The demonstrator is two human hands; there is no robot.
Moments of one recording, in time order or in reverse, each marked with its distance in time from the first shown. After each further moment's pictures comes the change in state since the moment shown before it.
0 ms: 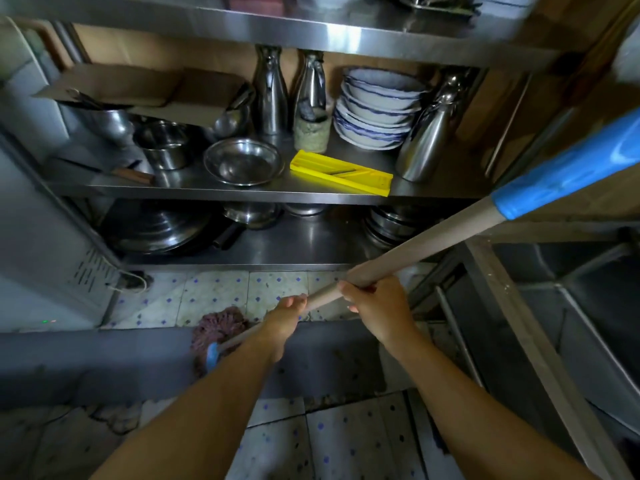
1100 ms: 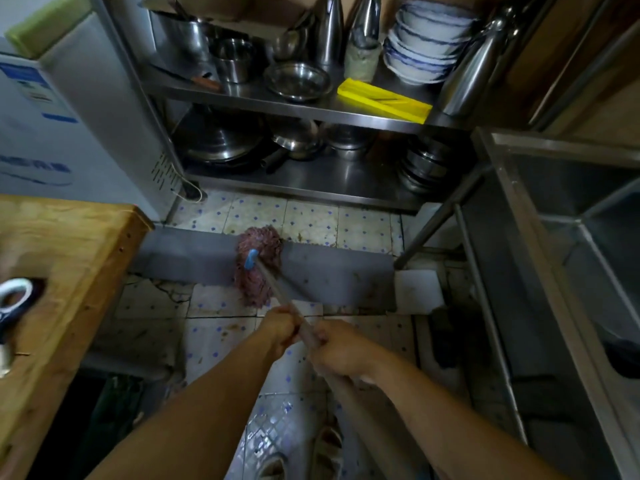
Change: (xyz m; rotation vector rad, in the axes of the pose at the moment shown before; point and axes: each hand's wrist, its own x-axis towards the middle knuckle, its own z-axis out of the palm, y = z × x) left_hand -0.222 -0.215 0.059 -0.577 0.085 -0.297; right_hand -0.288 0.111 0.030 -0.508 -0.786 0.180
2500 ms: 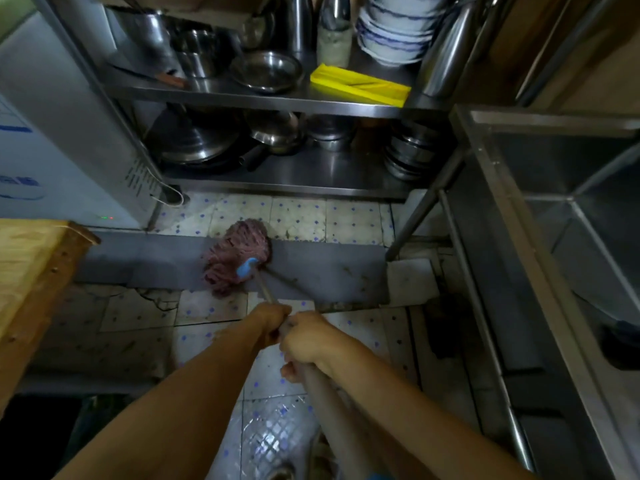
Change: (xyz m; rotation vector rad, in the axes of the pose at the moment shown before) left_hand 0.022 0.020 0.042 0.300 0.088 -0.068; right_hand 0.038 0.003 -0.012 0.381 -0.033 0.266
